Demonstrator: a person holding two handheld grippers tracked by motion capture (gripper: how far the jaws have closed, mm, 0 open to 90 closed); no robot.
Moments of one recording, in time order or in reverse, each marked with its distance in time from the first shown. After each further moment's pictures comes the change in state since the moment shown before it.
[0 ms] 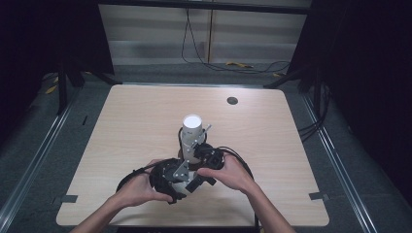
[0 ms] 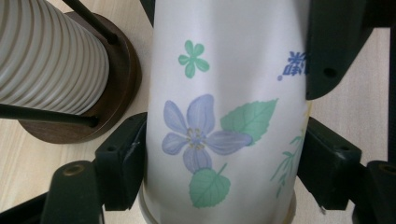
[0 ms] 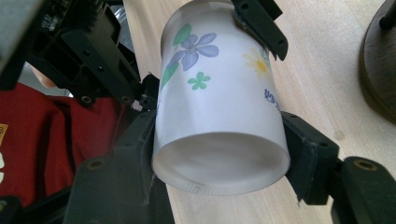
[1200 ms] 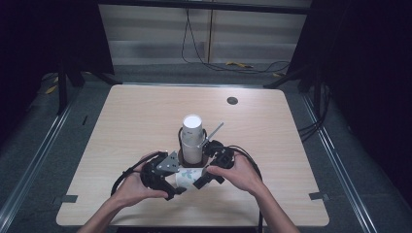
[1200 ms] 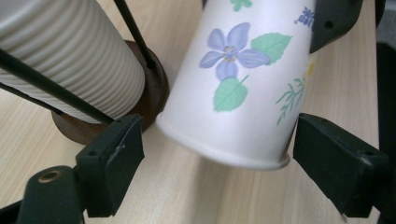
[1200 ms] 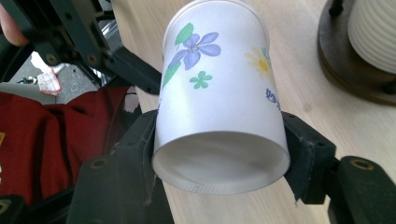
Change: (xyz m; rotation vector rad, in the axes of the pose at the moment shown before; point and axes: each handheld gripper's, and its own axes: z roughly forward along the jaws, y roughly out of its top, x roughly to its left) left arm 0.010 -0.020 -0.016 -0.233 0.029 -0.151; right arm -0.001 -0.019 -0.022 -0.057 -0.041 0.040
